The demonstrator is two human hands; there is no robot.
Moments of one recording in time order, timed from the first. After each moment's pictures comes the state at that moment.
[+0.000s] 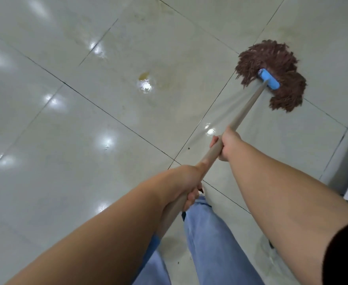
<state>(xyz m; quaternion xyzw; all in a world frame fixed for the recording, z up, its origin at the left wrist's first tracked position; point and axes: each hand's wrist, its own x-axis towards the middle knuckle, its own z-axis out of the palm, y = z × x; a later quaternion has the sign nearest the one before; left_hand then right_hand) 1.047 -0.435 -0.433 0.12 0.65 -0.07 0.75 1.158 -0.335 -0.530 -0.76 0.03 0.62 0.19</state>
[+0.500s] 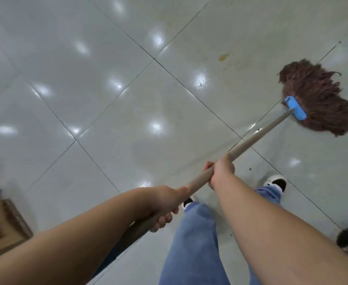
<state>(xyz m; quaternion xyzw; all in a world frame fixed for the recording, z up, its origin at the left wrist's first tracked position) 0.855 -0.715 -0.368 0.06 0.68 -0.15 0.71 0.959 -0.630 -0.492 -0.73 0.07 0.66 0.18</state>
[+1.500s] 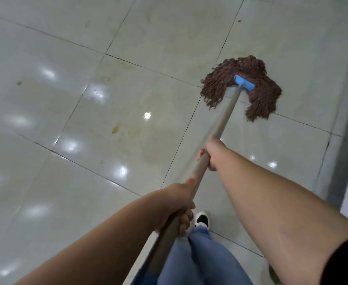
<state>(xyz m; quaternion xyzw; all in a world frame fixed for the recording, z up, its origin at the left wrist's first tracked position) 1.237 -0.239 -0.371 0.09 0.67 -0.11 0.73 1.336 -0.145 -0.497 -0.70 0.06 0.68 0.21</state>
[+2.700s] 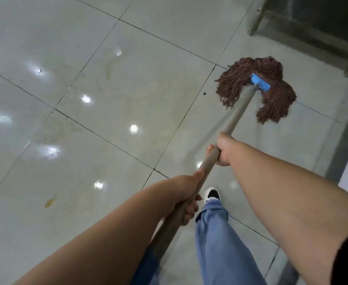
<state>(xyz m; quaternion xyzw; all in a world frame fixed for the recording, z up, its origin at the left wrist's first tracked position) 1.499 0.351 -0.400 0.07 0.66 -0.07 0.74 1.607 0.452 -0.516 -0.71 0.01 0.69 0.15</state>
